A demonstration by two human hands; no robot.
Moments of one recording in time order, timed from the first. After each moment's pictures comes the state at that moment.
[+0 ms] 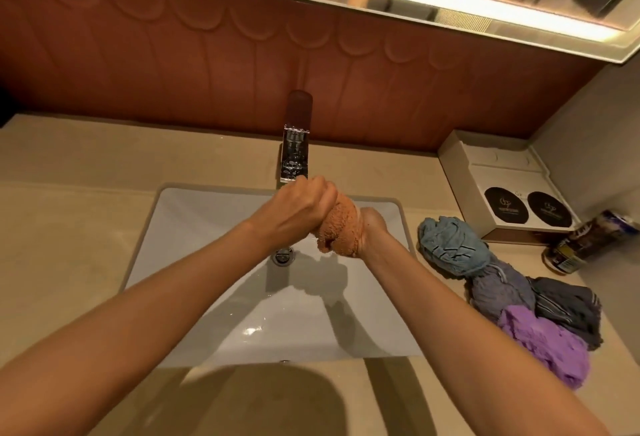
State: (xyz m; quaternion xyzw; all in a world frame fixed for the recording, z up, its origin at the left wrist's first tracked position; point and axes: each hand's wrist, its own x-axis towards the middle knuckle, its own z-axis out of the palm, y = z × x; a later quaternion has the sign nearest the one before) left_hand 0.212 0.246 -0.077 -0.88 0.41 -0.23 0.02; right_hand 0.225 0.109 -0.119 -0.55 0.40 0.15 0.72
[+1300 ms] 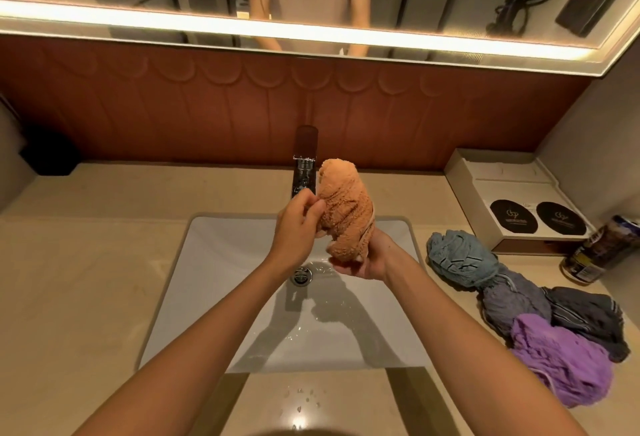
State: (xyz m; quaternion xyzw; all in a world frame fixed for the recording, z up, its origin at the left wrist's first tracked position) left_hand 0.177 0.232 -0.055 -0.80 0.06 -0.08 -0.59; right_hand 0.180 0.099 -0.062 -0.56 0.27 0.29 0.72
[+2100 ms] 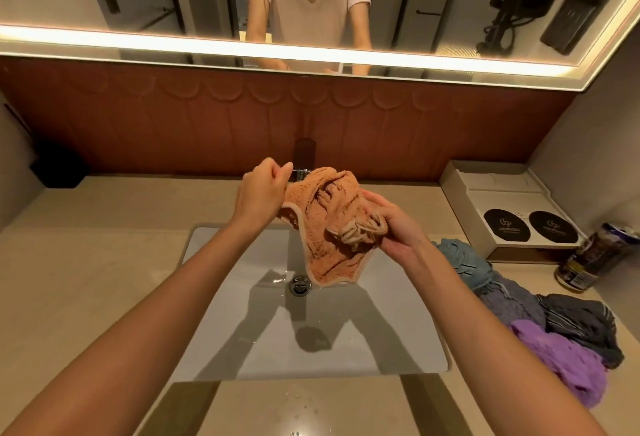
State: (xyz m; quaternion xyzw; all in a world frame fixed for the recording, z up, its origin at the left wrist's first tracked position) left_hand 0.214 0.269 -0.006 -0.90 -0.02 -0.15 -0.41; right_hand 0.188 0.073 -0.025 -0.49 0.07 0.16 0.86
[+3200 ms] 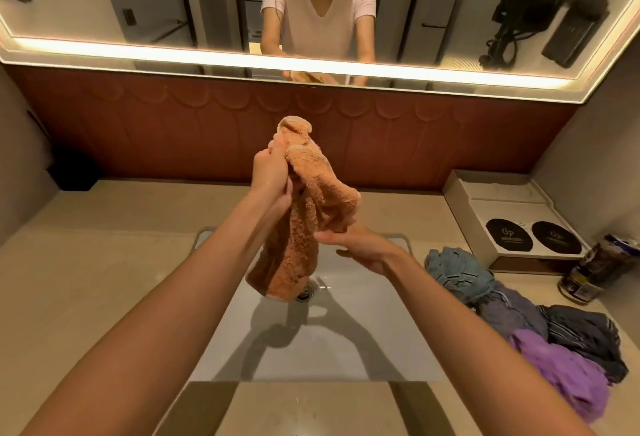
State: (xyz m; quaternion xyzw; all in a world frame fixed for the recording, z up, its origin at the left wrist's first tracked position) left_hand 0.212 0.238 0.042 -0.53 -0.15 -0.04 -0.83; right_hand 0.176 0.103 -0.026 -0.74 -0.03 0.25 0.63
